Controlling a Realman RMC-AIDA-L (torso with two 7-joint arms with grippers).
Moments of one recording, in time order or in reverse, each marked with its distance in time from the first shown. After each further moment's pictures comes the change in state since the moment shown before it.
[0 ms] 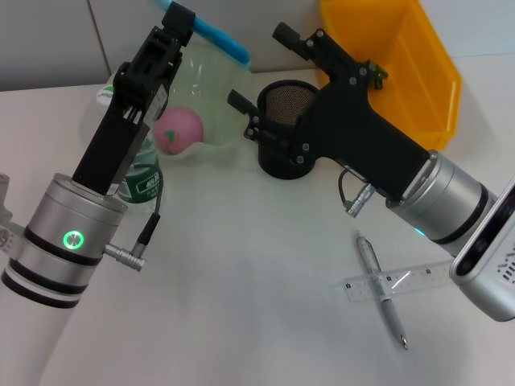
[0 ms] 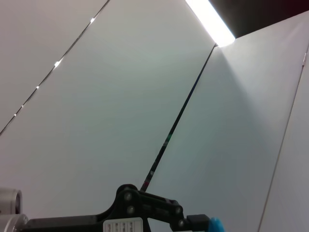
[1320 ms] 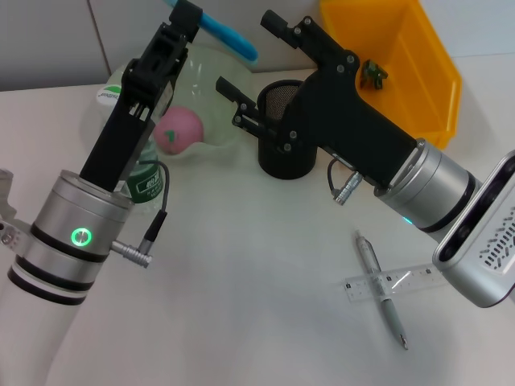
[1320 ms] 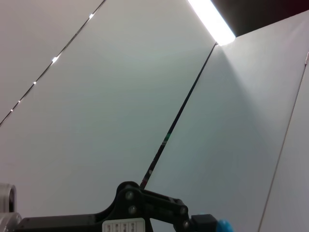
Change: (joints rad) left arm 0.029 0.000 -0.163 -0.011 0.172 -0.048 0.038; right arm 0.032 0.000 0.029 0.017 -0.006 0.031 -0.016
